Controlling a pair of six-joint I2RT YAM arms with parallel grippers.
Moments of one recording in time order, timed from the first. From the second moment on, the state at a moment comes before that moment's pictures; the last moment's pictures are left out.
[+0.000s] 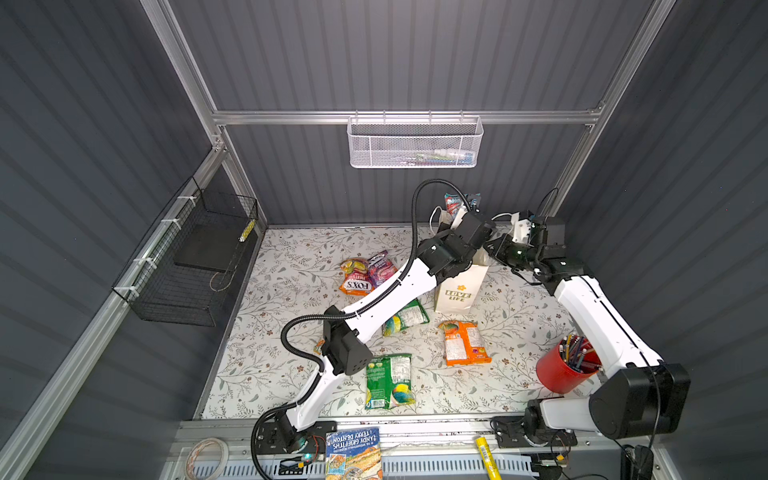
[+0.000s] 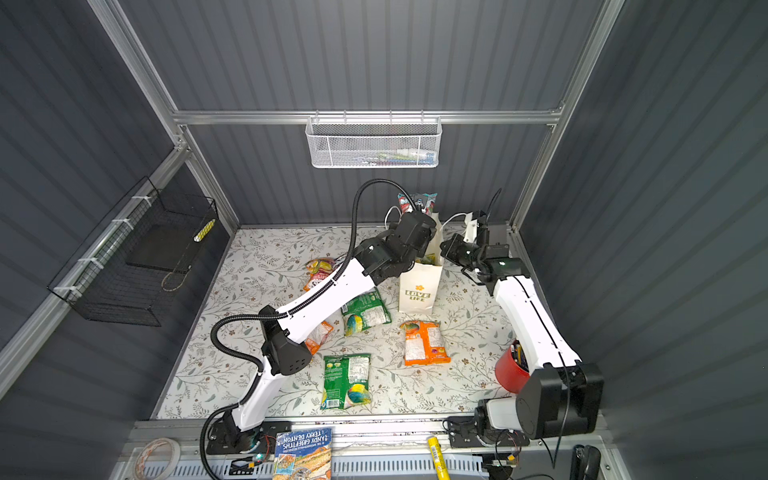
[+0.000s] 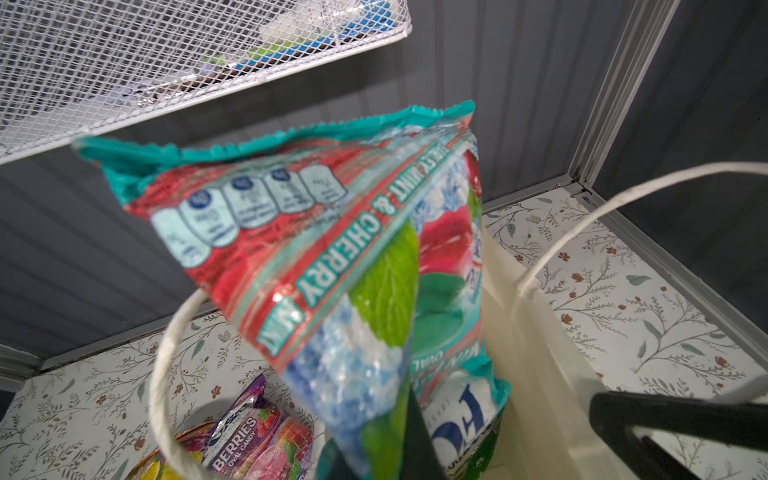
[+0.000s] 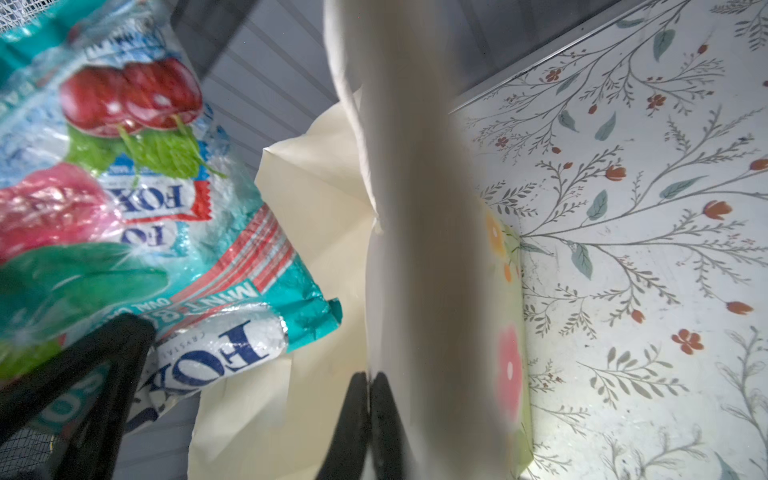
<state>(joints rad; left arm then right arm) -1.01 2.27 2.53 -0.78 -0.67 -0.18 0.09 1.37 1.24 -0.43 -0.37 0.59</state>
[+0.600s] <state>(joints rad) -1.02 2.27 2.51 -0.82 -0.49 -0.29 0.09 1.37 1.24 -0.43 -0.38 0.59</state>
